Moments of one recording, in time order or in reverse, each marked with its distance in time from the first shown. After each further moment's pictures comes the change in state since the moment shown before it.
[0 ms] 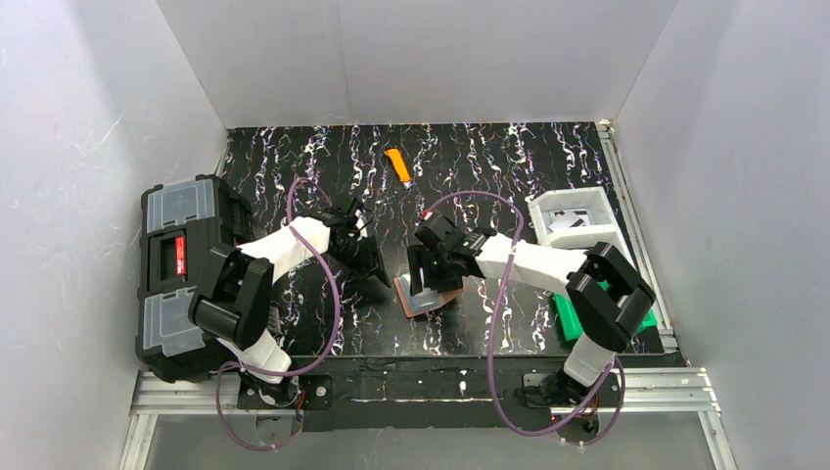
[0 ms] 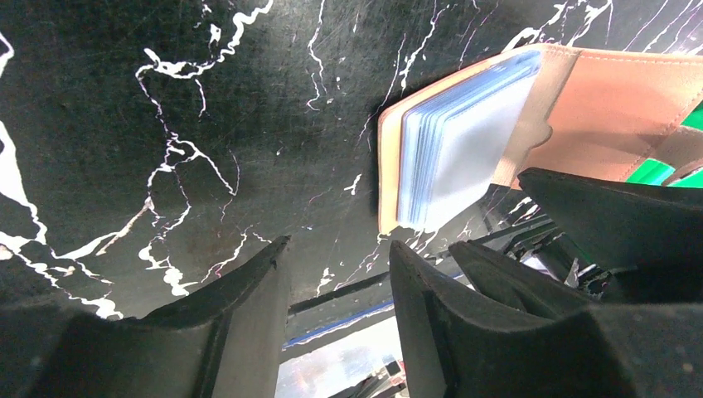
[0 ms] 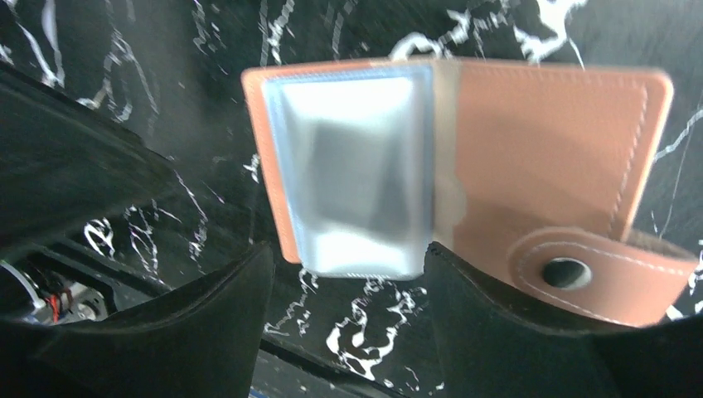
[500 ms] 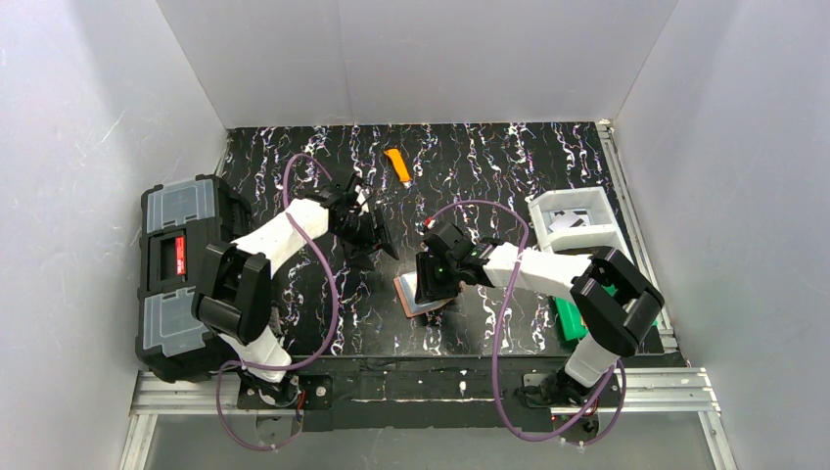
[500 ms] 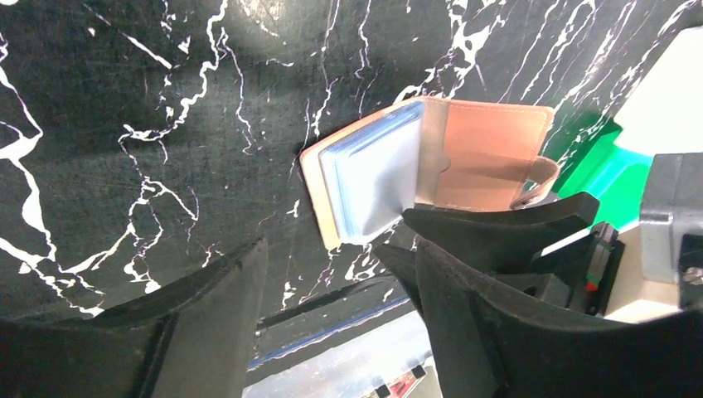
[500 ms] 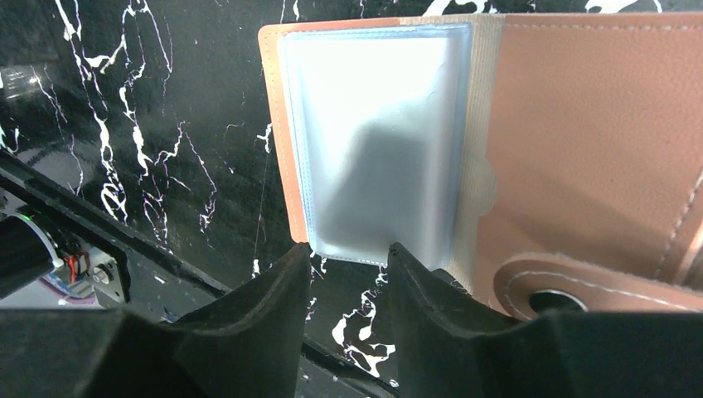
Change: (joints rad) left arm 0.016 0.034 0.194 -0.055 -0.013 0.000; right arm -0.006 -0.034 -0.097 0.130 -0.093 -0.008
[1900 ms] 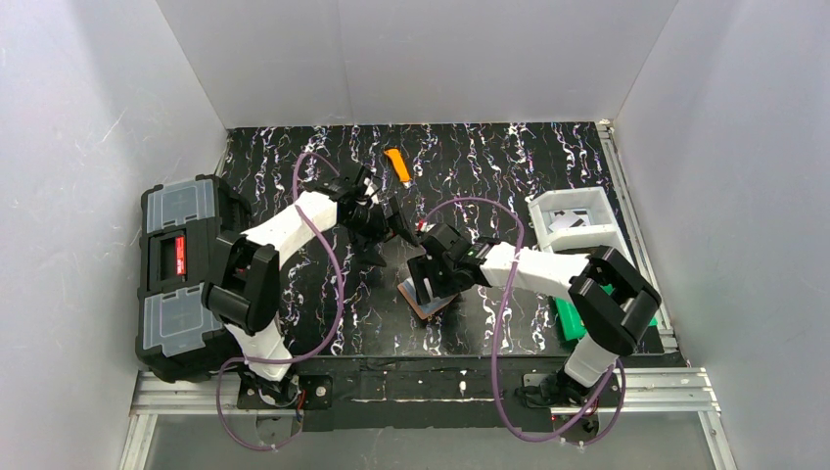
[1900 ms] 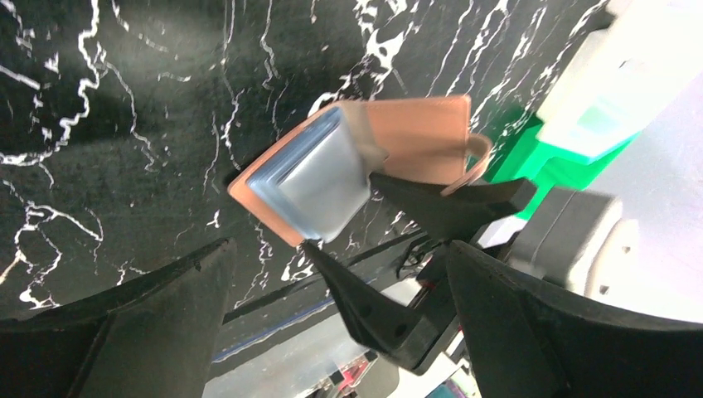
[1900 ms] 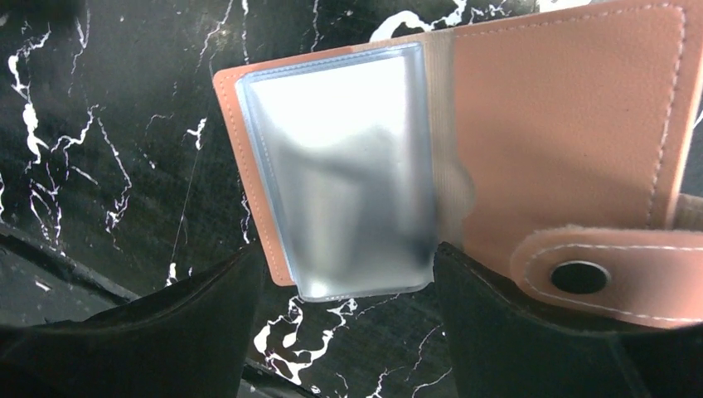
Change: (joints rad) left arm -0.025 0.077 0.095 0.038 0.098 -0.111; right arm 0.013 0.006 0.024 -0.067 0.114 -0.214
